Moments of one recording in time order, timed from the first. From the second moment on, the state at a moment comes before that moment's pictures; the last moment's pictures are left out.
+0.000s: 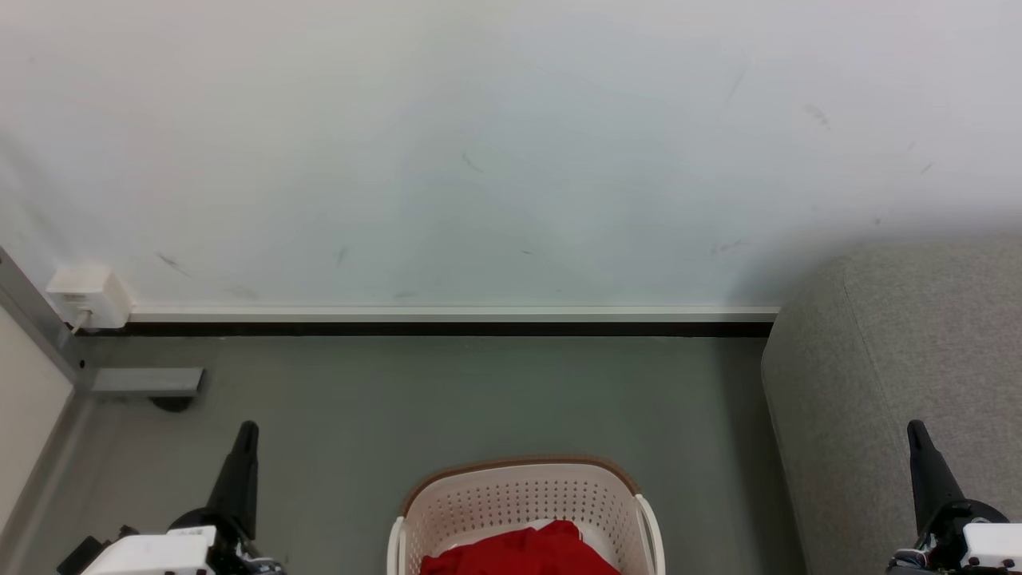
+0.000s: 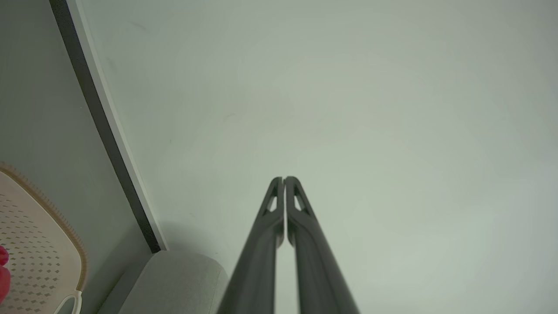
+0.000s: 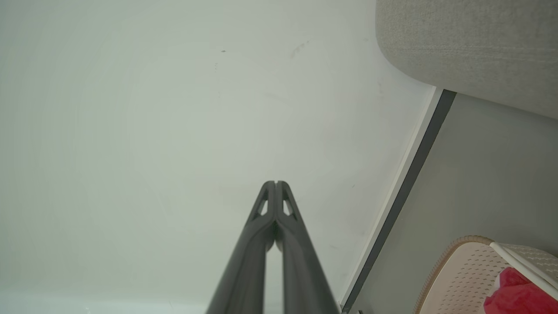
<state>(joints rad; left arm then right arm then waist) -0.11 0.05 0.12 0.25 -1.61 -0.13 0.11 -0.11 -0.05 -0.12 0.25 1.61 0.13 0.11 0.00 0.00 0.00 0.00</state>
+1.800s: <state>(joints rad) -0.08 0.04 0.11 0.29 -1.61 -0.12 0.10 -0.07 -0.03 -0.10 0.29 1.61 0.13 0.11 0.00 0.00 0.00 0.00</state>
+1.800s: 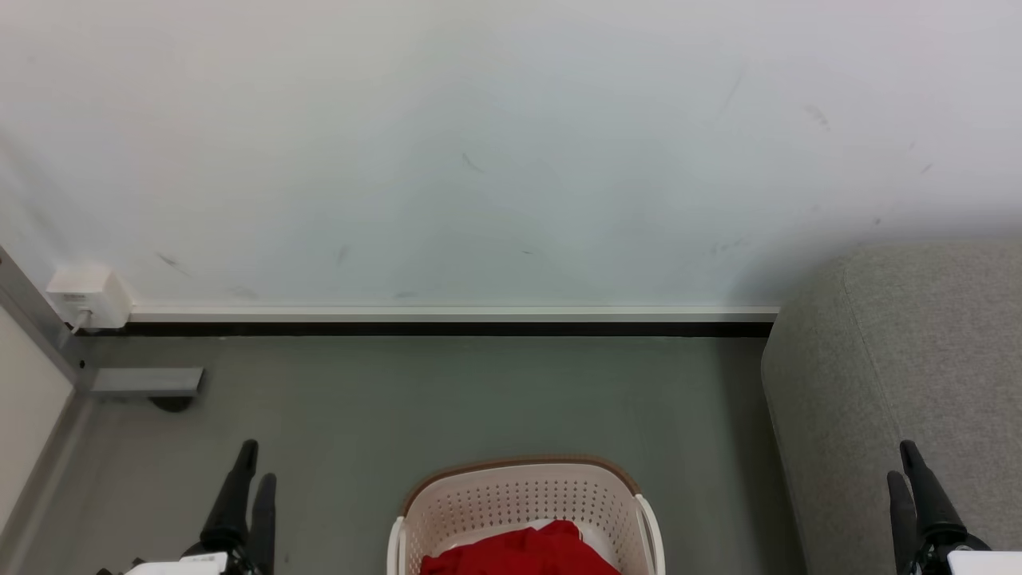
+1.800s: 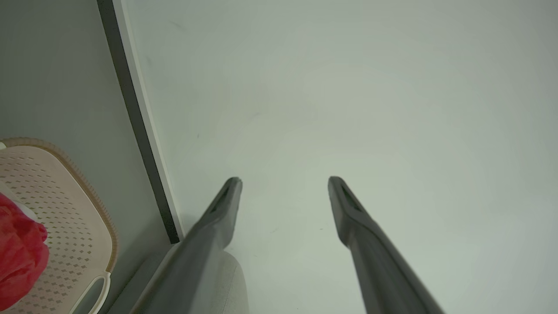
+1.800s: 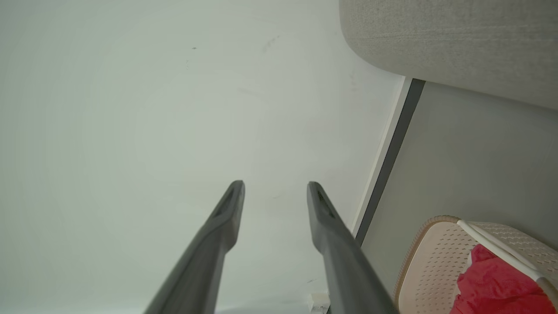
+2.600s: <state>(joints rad) -0.09 0.04 0.13 0.22 -1.38 -0.12 -0.01 -0.08 -0.06 -0.04 0.17 1.49 0.13 0.00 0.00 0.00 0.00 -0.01</state>
